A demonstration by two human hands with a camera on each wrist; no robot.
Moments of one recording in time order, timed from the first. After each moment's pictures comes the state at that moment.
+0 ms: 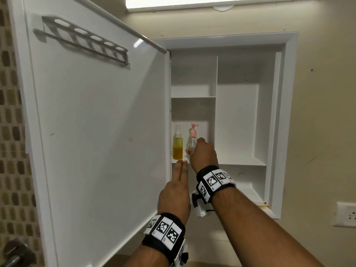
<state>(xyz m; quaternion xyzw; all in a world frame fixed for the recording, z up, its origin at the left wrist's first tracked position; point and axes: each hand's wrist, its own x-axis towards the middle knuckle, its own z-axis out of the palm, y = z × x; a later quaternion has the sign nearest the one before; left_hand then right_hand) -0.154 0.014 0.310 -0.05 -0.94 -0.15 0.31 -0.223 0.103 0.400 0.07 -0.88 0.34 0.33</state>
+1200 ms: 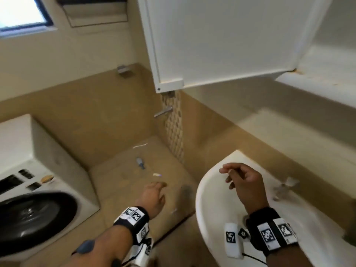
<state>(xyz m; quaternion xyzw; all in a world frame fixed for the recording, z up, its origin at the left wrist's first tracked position) 0.147 -0.080 -0.049 0.35 -0.92 -0.20 -0.01 -0.084 0.115 0.039 0.26 -0.72 0.61 -0.20</state>
